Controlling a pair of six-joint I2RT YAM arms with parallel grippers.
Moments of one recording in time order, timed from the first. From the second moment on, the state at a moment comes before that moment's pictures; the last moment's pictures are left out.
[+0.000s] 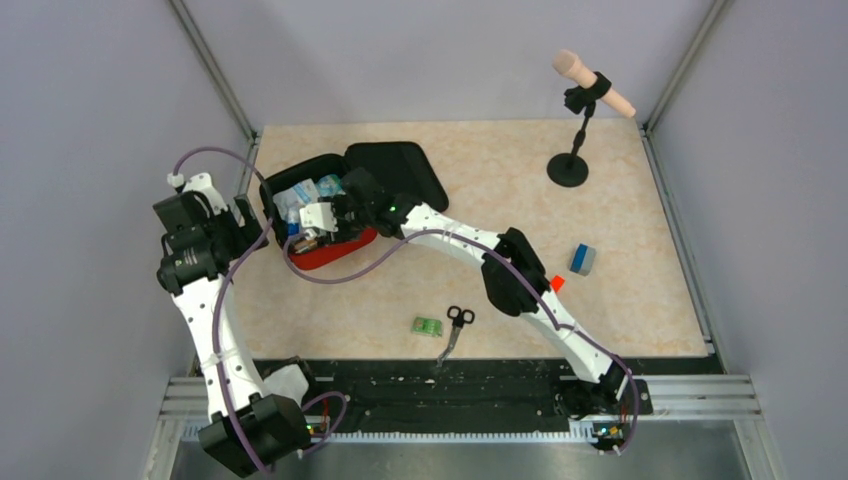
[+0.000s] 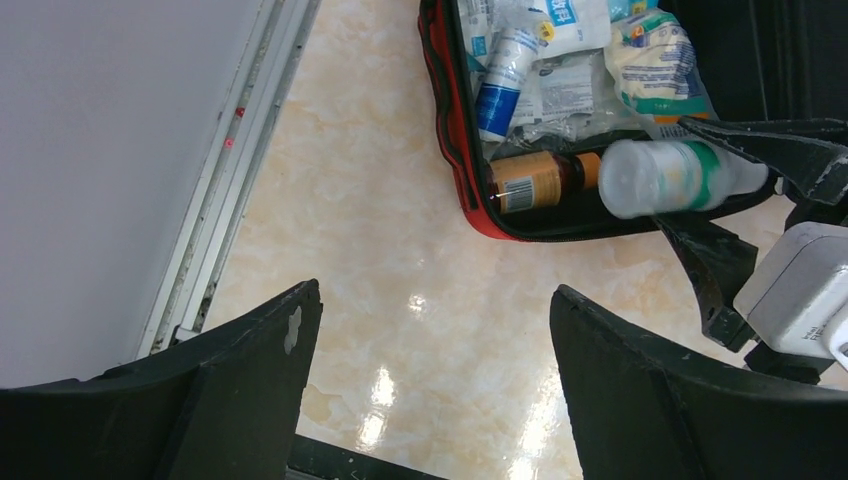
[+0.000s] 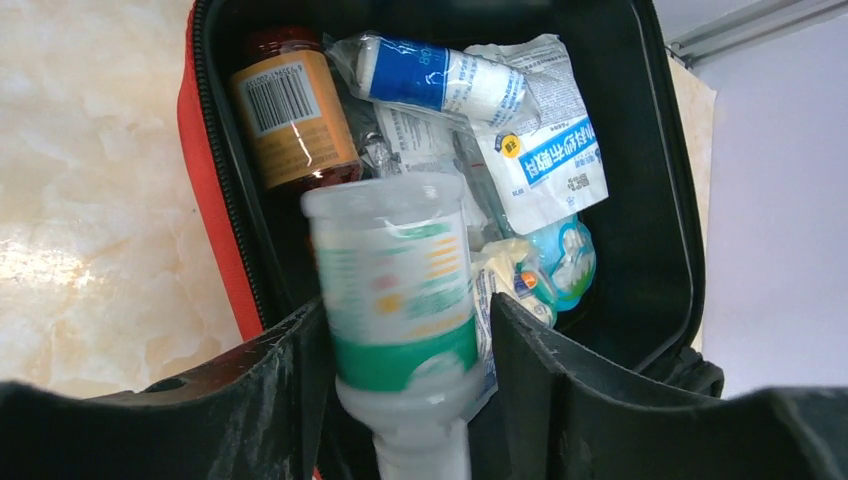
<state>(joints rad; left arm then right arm) 0.48 0.98 1.13 -0.82 0.17 0.00 0.97 2.52 2.32 -0.35 -0.32 -0.90</state>
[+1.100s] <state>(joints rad) 0.50 1.31 0.97 -0.51 0.33 -0.14 0.70 1.72 1.34 -0.05 -0.33 -0.18</state>
